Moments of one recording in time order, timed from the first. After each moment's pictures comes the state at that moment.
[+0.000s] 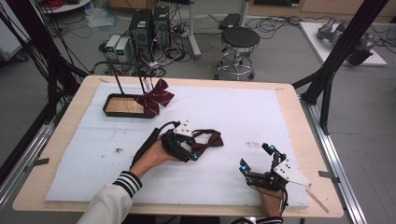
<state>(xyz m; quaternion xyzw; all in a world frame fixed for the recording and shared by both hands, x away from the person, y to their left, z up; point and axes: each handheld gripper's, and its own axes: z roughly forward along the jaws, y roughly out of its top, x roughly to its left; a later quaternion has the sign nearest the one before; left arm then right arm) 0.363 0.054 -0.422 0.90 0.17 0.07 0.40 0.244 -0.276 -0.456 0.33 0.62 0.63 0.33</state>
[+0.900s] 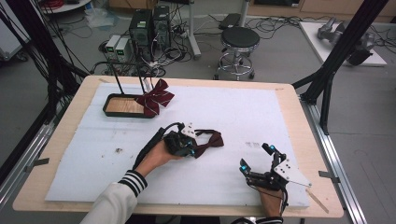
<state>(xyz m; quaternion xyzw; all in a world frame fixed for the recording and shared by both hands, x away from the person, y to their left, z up) 0.363 0.045 -0.423 0.93 0.17 0.06 0.33 0.244 -0.277 -0.456 0.33 0.62 0.63 0.33</state>
